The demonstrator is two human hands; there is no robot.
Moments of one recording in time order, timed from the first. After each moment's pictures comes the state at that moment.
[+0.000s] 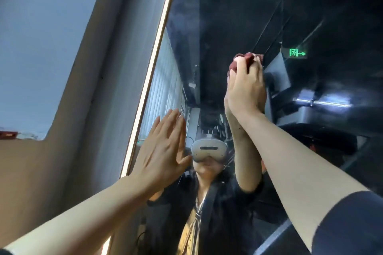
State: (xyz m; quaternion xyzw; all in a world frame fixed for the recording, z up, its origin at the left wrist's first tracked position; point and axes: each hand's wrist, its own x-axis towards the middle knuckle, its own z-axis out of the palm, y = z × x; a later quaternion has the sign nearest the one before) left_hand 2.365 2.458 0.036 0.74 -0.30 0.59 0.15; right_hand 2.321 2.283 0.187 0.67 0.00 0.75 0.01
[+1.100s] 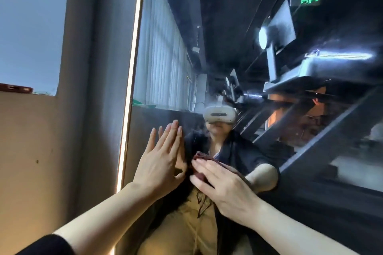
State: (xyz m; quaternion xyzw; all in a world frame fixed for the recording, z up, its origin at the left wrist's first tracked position) left_hand 2.333 2.439 -0.093 0.82 -0.29 0.48 0.02; right_hand 2.264 2.224 -0.120 0.79 0.31 0.46 0.24
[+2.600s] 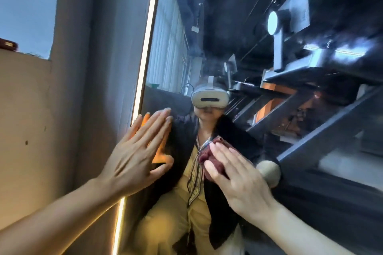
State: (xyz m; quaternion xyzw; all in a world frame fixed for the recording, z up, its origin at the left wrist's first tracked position) left_hand 2.388 2.513 -0.121 0.76 -0.36 0.54 0.06; right_hand 2.283 2.248 -0.133 0.78 0.23 0.51 0.26
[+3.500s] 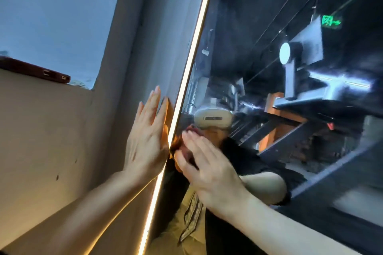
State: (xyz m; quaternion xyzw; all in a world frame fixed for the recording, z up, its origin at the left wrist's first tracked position) left_hand 2.423 2.540 -0.047 0.66 -0.27 0.61 0.34; right_hand 2.355 2.366 -0.059 0.77 0.30 0.49 0.26
